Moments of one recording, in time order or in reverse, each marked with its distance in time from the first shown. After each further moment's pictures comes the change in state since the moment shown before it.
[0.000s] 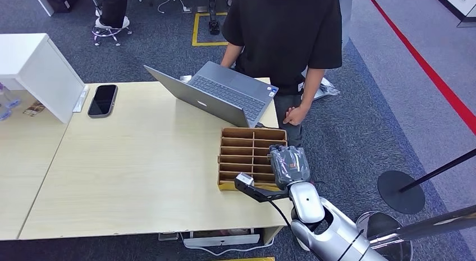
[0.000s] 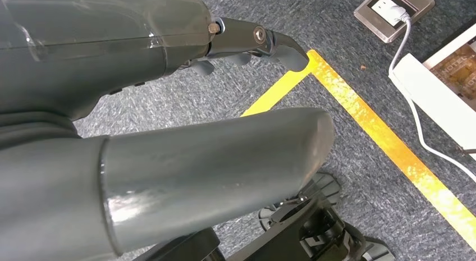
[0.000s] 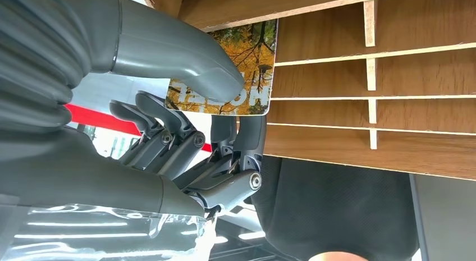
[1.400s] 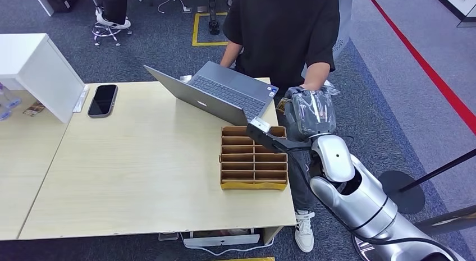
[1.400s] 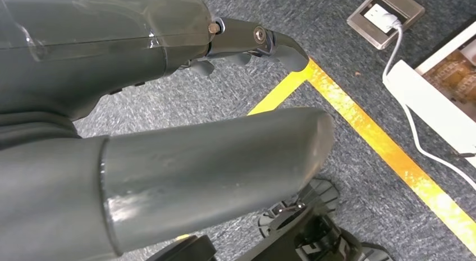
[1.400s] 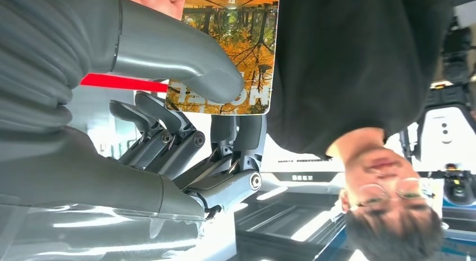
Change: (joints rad) left arm -0.016 0.001 0.002 0.000 -0.033 -0.009 0.007; right arm -0.219 -0.111 -0.067 -0.218 -0.164 0.033 -0.002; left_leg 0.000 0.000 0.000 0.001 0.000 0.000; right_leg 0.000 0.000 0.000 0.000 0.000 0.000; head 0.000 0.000
